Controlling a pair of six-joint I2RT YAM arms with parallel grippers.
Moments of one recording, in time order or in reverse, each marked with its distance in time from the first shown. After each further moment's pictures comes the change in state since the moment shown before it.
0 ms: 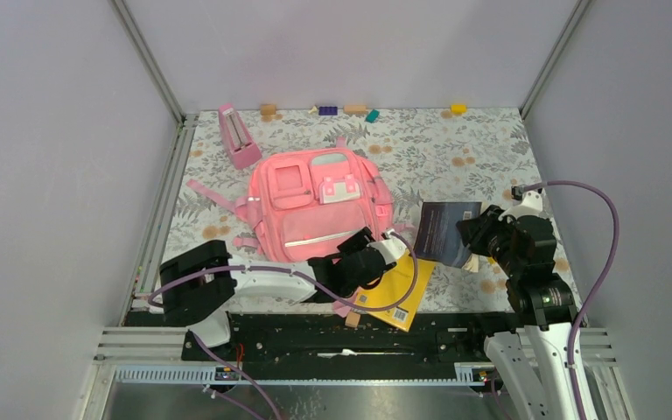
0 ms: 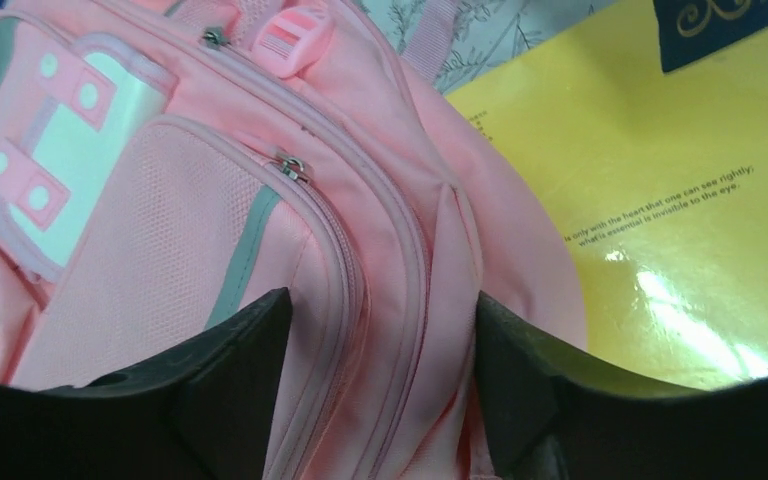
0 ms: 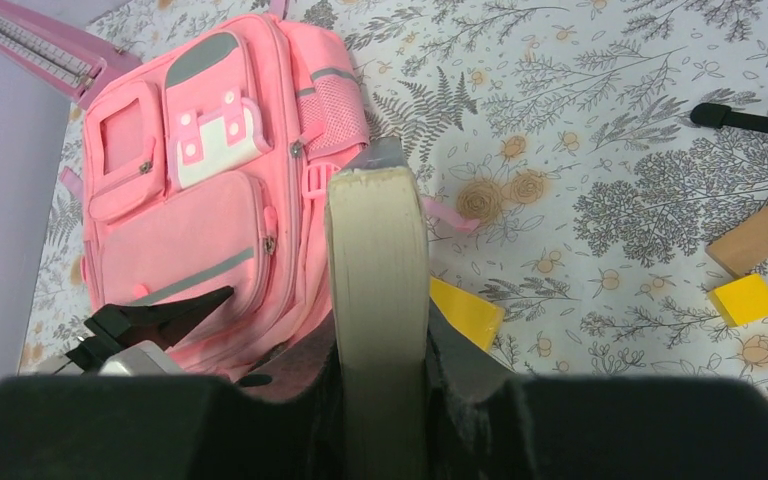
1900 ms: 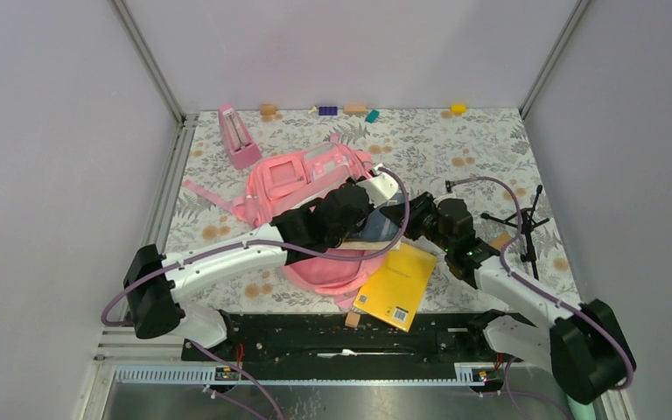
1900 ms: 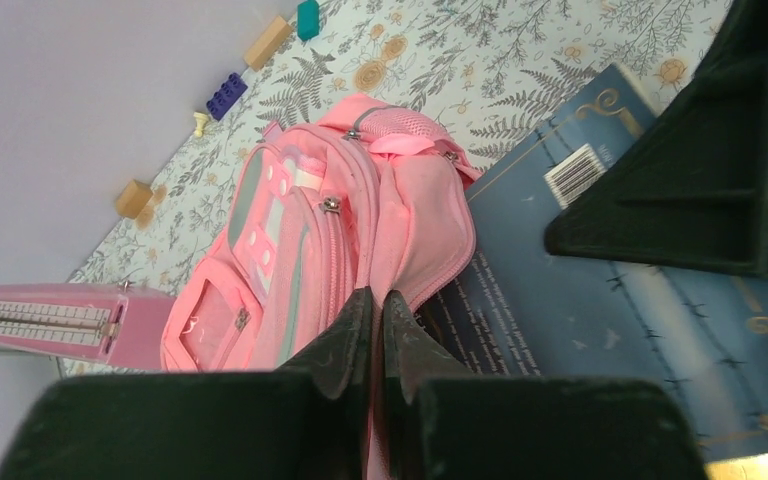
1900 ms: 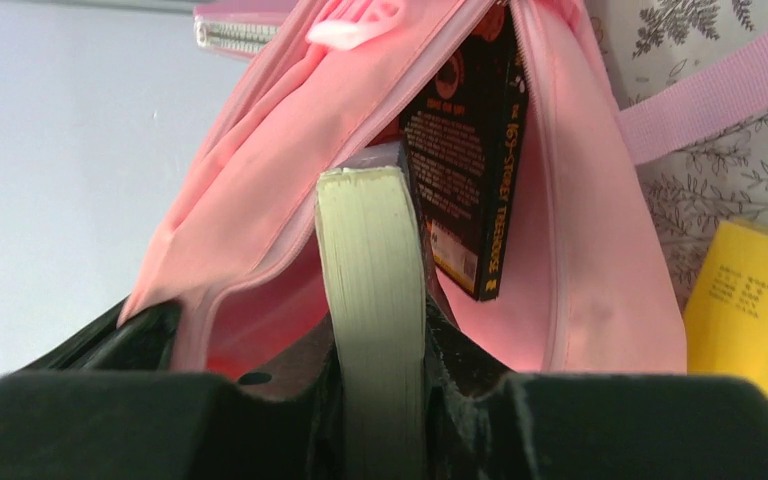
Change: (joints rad) left arm 0.152 -0.188 0.363 -0.341 -0.003 0.171; right arm 0.373 0.536 -0.278 0.898 -0.038 0.807
